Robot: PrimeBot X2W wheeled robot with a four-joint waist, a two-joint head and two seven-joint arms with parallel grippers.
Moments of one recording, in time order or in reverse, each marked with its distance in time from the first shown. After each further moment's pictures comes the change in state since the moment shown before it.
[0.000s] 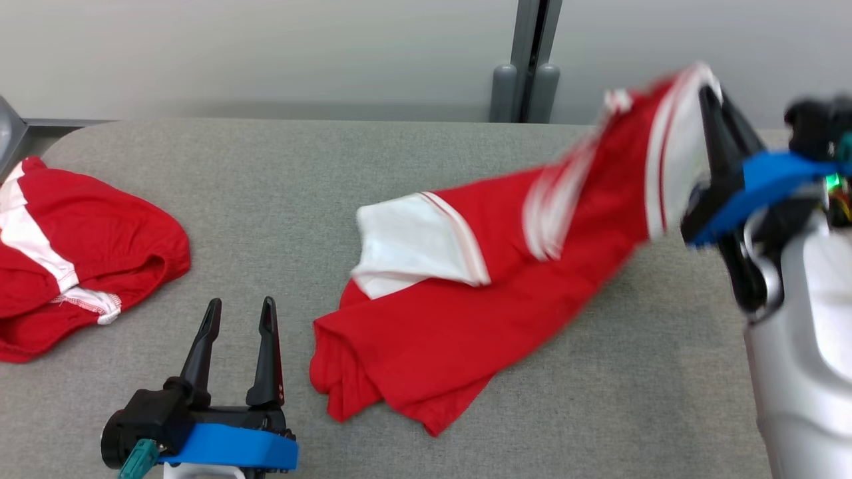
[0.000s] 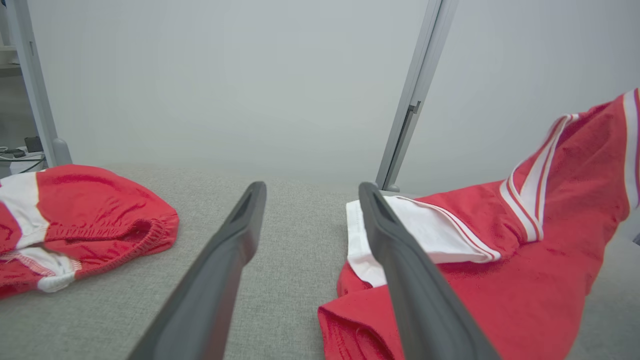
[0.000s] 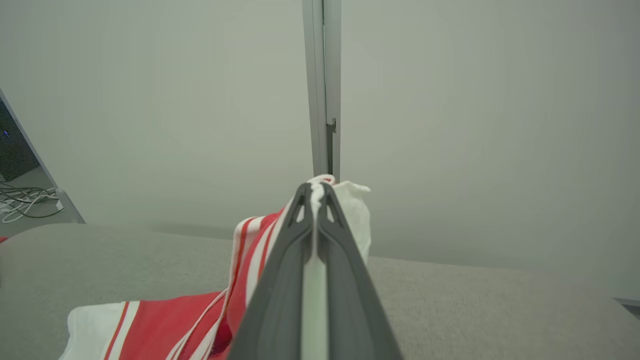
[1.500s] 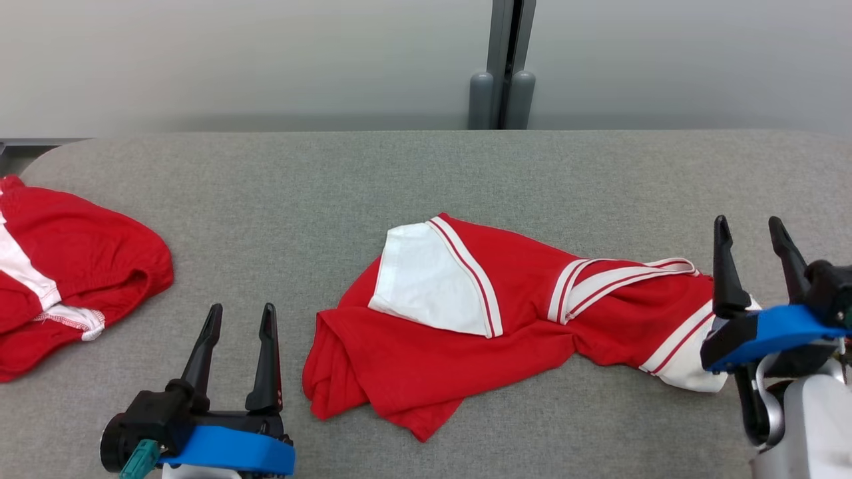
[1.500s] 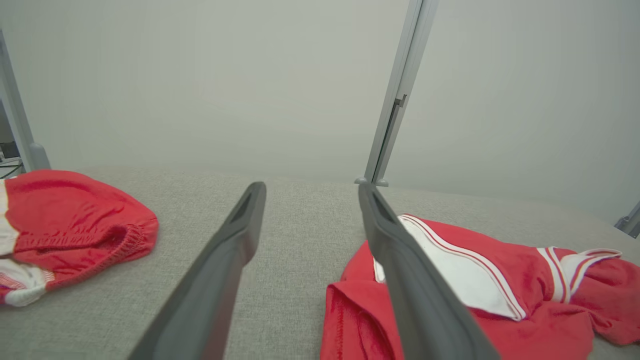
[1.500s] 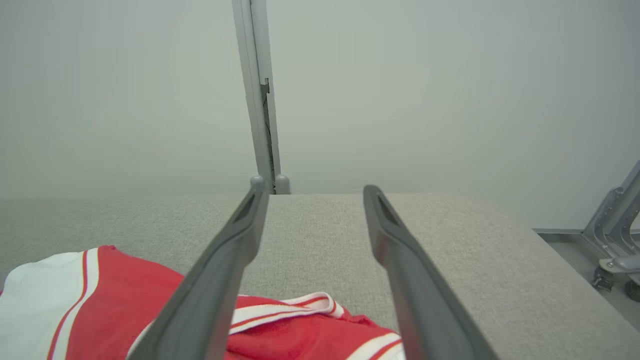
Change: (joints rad) left arm -0.020 0.012 -0.002 0.035 0.007 -0.014 0.000; right arm 0.388 0.084 -0.228 -0.121 -0.144 0.000 -0.137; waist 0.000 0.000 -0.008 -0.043
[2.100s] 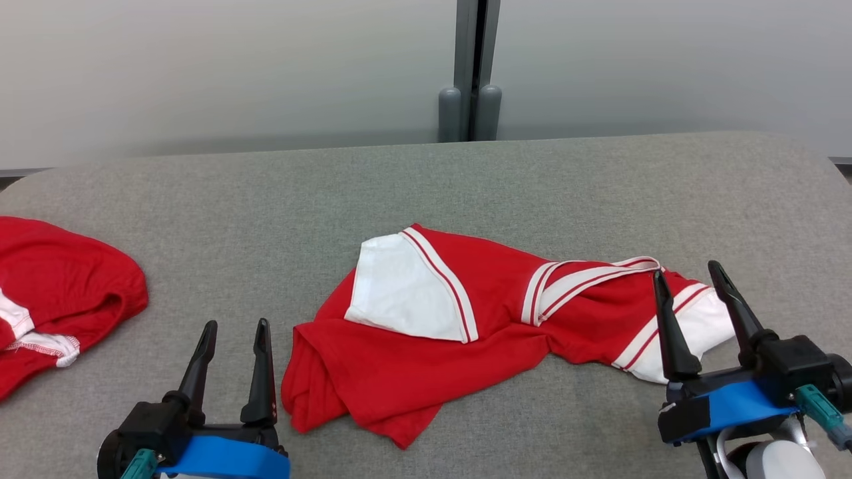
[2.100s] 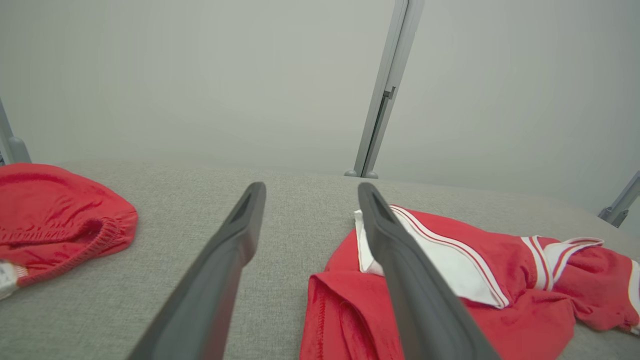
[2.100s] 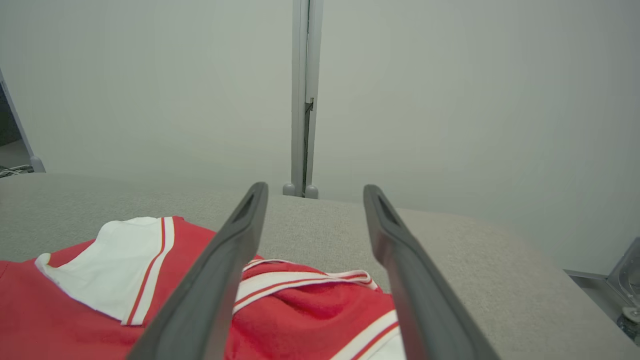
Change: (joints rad) left arm 0.031 0.002 0.014 0.026 -0.006 0.005 0.000; right arm 0.233 -0.001 0.204 -0.231 -0.029 0.000 -0.115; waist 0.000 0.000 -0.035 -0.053
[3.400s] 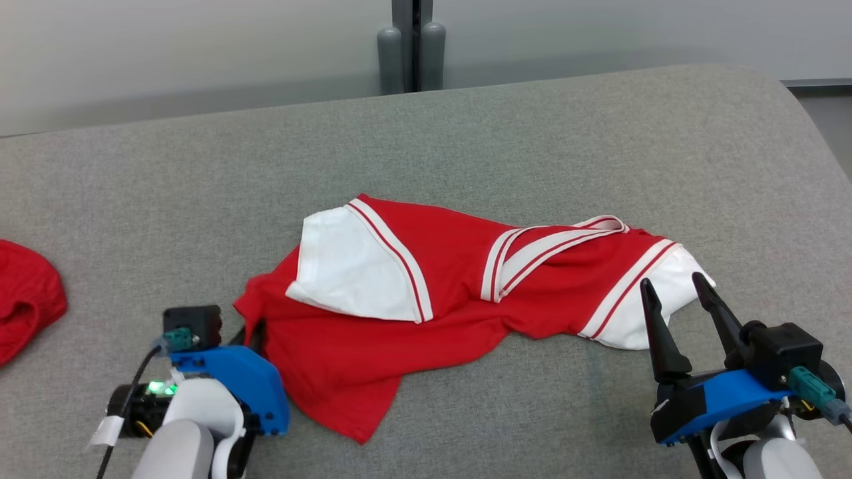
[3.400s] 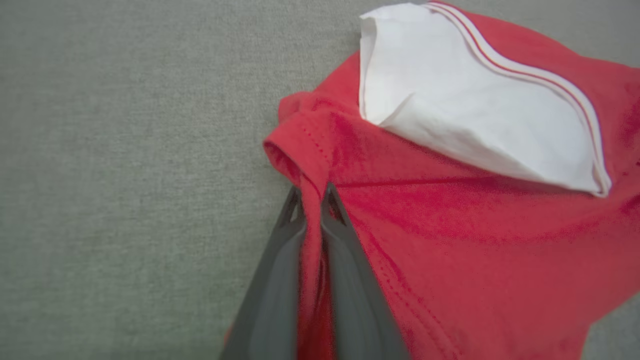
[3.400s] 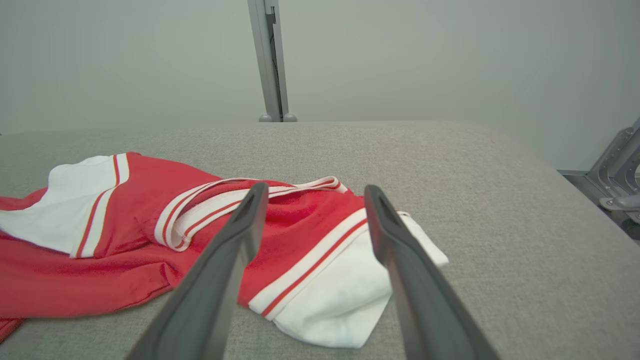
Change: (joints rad) left arm -0.198 0.045 -0.074 0.170 -0.053 0.105 0.619; right arm -0.001 0.000 0.014 0.018 0.102 0.000 0.143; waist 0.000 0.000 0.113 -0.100
